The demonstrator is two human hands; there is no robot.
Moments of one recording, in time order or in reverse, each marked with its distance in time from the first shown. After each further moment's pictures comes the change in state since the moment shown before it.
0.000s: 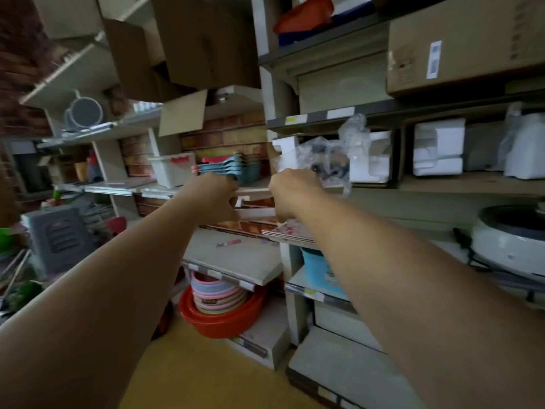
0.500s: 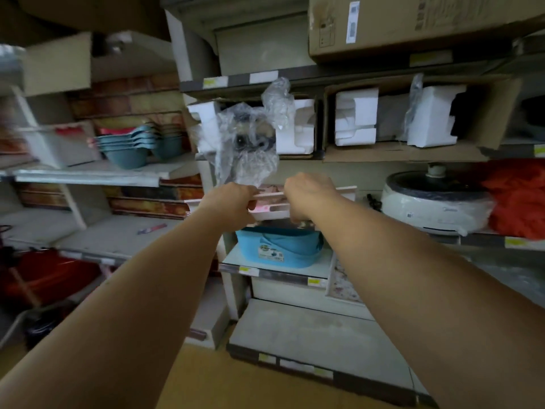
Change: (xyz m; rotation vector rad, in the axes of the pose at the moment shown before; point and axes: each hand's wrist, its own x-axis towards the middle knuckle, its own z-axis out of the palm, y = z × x) left_hand 0.063 0.132 0.071 -0.233 -0.052 0.295; right_hand -0.036 0.109 0.065 -0.085 -0.261 0.287
